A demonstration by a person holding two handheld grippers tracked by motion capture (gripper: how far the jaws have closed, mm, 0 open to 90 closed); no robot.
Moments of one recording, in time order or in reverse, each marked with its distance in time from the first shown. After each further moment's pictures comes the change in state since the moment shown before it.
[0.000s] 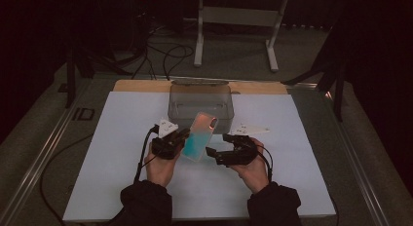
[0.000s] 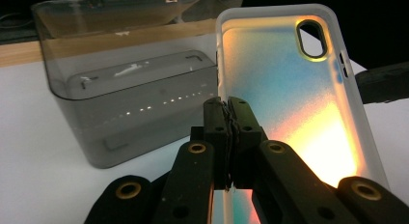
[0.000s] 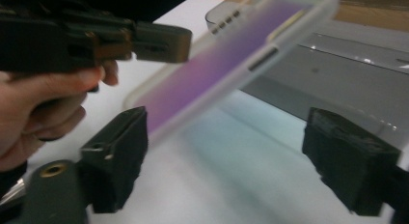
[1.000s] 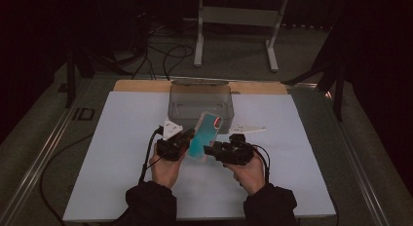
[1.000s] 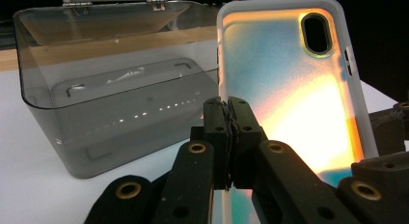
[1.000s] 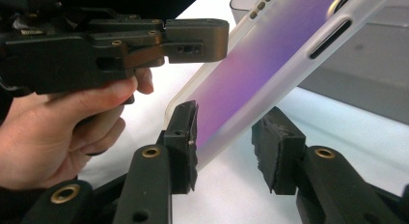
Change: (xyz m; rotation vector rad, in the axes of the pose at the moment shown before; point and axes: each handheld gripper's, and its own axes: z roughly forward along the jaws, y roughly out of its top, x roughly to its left) left arm -0.011 -0.001 0.003 -0.035 -0.014 -0.004; right arm 0.004 0.000 0.007 0.038 0.105 0.124
